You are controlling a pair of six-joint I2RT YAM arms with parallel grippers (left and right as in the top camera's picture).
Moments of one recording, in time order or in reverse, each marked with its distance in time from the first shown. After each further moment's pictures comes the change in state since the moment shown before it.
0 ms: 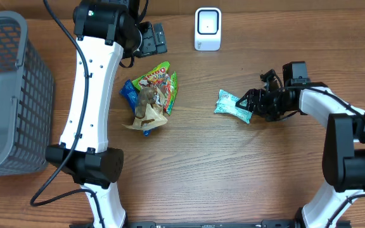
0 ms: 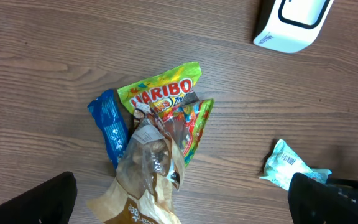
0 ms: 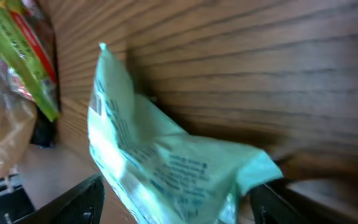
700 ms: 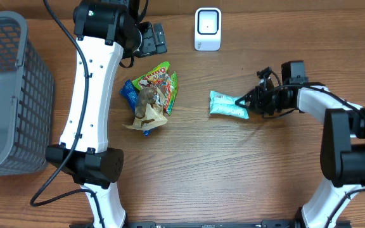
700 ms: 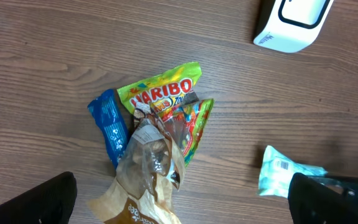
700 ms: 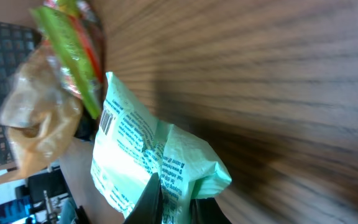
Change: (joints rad) left arm 0.000 0.000 0.000 0.000 0.000 0.000; right arm 0.000 0.023 0.029 0.049 -0.163 0.003
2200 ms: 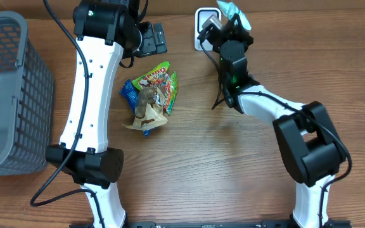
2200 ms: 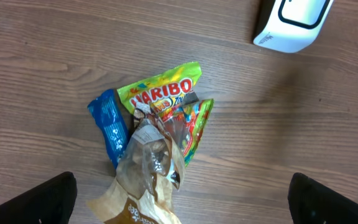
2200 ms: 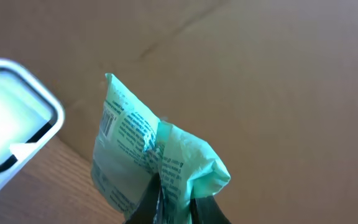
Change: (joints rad) left arm 0.000 0.000 0.000 0.000 0.000 0.000; right arm 0.426 0.126 0.161 1.182 1.458 -1.188
